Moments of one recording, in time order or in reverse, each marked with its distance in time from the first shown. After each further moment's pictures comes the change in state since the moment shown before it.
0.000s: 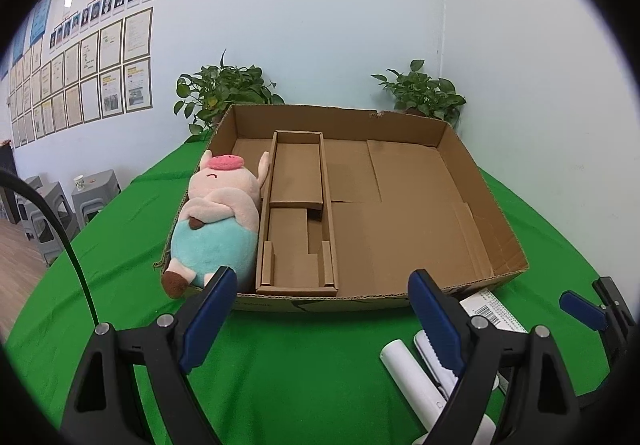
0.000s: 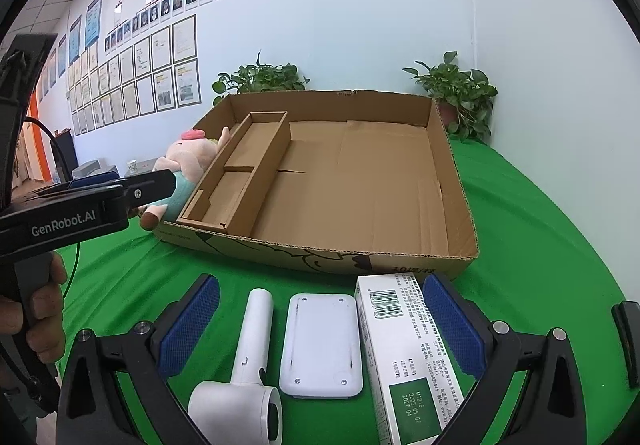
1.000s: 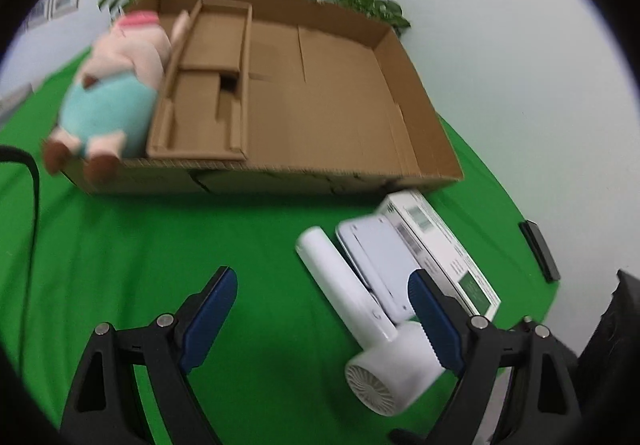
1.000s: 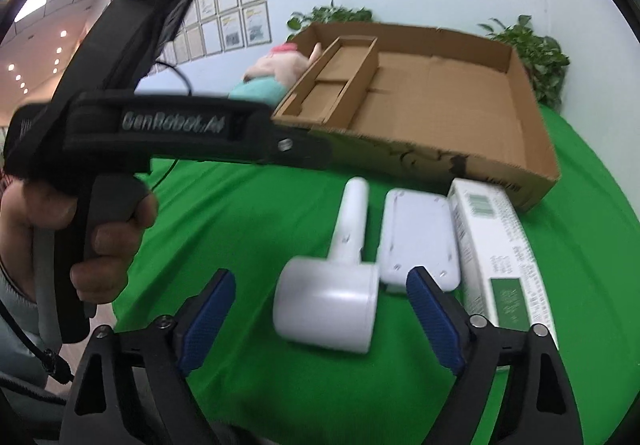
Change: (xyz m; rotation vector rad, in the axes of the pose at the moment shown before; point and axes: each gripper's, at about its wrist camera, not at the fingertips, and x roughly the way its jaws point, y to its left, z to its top) left arm 0.043 -0.006 -0.050 -0.095 0.386 -0.379; right arm -0.011 0.039 -0.063 -0.115 0.229 0.246
